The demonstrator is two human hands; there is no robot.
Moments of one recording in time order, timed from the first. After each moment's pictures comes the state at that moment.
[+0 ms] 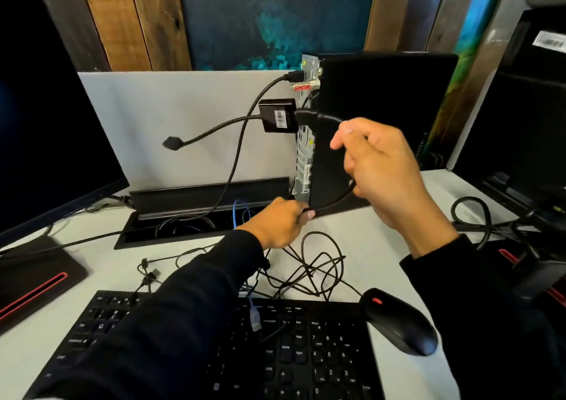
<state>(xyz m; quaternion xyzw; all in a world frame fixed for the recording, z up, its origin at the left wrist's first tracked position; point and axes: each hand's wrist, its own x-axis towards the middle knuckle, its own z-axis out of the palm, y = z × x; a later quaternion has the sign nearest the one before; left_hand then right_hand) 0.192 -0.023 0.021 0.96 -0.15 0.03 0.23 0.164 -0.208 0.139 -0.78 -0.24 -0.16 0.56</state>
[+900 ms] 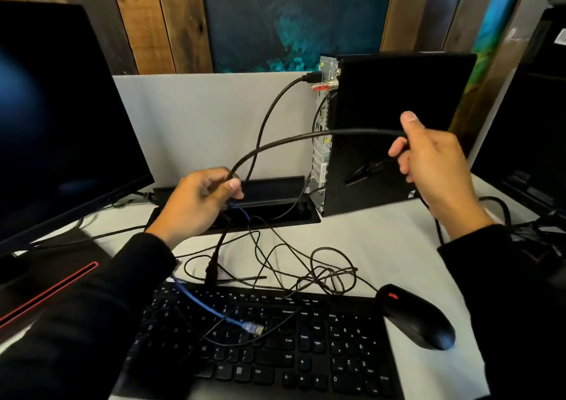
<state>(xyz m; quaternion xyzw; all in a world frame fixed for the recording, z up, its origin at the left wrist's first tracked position) 0.104 0.097 0.068 0.89 -0.07 0.23 0.40 0.189 -0.246 0.129 -0.81 -0.11 -0.21 0.53</state>
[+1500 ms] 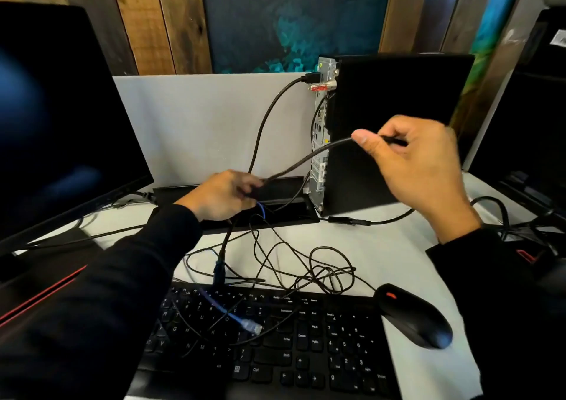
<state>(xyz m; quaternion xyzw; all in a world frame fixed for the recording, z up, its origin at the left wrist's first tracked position) 0.148 0.087 0.076 0.96 0.00 0.05 0.28 0.169 -0.230 0.140 -0.81 -0.26 -0.35 0.40</state>
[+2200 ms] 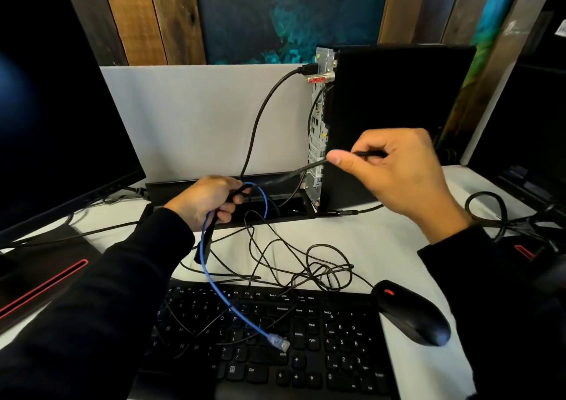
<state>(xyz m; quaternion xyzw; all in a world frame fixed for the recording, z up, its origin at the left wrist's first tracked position) 0.152 0.077 0.059 0.69 0.19 -0.05 0.69 0.163 -0.222 0.132 -0.80 -0.36 -0.28 0.40</state>
